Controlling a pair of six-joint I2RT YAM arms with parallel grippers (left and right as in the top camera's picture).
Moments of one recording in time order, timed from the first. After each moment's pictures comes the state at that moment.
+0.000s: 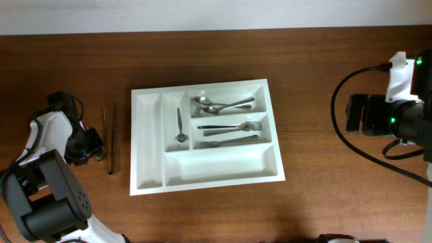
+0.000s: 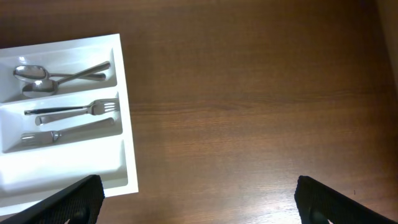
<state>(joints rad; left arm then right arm) 0.38 1.87 1.22 -0.95 -0.12 -0.20 -0.07 1.36 2.00 -1.62 0.06 0.00</state>
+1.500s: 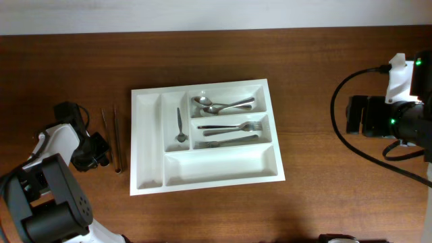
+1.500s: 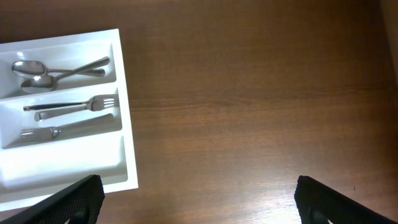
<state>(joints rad) 0.38 1.83 1.06 -0.74 -0.05 -0.31 -0.07 1.36 2.00 -1.64 0.06 0.01</state>
